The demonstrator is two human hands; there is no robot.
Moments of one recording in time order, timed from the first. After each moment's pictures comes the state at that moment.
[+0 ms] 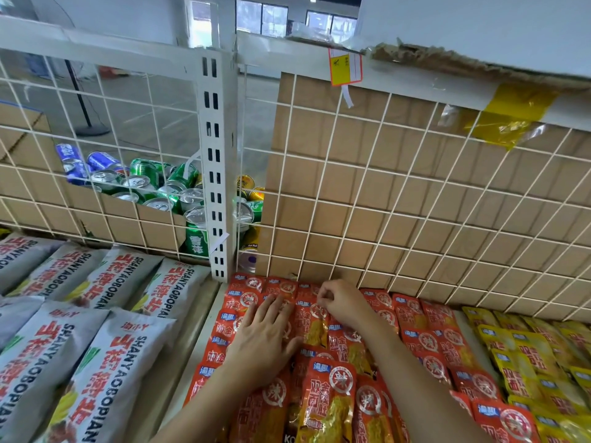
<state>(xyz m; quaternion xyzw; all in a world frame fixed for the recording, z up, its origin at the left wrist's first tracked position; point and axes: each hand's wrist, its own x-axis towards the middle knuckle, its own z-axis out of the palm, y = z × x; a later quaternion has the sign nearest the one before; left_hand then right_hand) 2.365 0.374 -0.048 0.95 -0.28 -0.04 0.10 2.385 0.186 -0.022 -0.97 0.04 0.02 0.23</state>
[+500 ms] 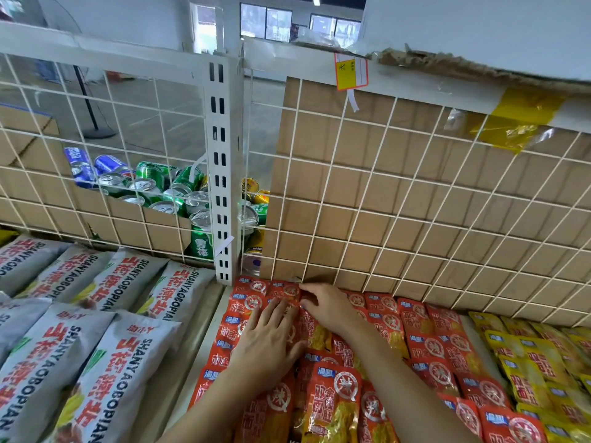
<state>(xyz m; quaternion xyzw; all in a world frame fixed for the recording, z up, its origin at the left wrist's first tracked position) 2.365 0.373 -0.048 0.95 -0.28 -0.04 0.10 2.393 0.212 -0.026 -0.98 -0.03 0.01 0.22</state>
